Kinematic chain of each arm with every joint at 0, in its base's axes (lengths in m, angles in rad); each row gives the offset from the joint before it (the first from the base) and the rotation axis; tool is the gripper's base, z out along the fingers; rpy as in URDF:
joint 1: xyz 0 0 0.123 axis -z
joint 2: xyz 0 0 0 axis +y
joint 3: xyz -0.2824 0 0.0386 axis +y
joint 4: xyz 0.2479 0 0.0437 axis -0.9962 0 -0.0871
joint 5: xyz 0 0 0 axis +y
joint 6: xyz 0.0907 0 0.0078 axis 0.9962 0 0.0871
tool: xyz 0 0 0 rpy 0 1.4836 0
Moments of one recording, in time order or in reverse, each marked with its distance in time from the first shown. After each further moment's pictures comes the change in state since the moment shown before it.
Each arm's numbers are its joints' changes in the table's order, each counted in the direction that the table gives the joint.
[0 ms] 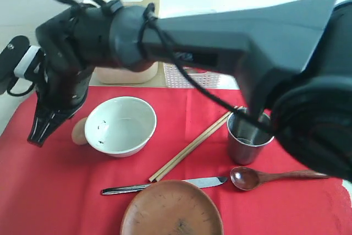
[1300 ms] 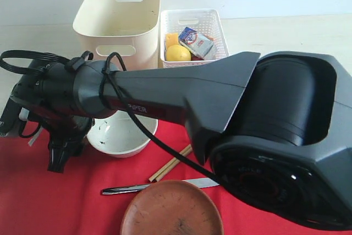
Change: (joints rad) left arm 0.000 0.000 0.000 0.000 0.000 0.000; right arm -0.072 0.147 -0.099 0.282 0.162 0.134
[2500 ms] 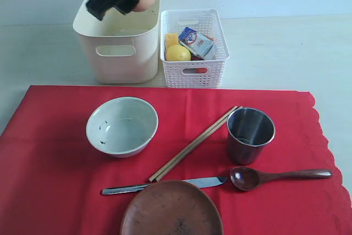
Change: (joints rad) left arm 0.000 0.000 0.000 0.000 0.000 0.000; right arm 0.237 -0.519 0.125 0.027 0.141 0.115
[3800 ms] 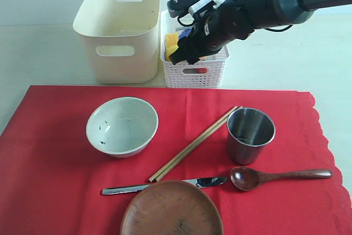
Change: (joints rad) left arm 0.000 0.000 0.000 0.000 0.000 0.000; right arm 0.350 0.158 0.482 0.007 -0.772 0.213
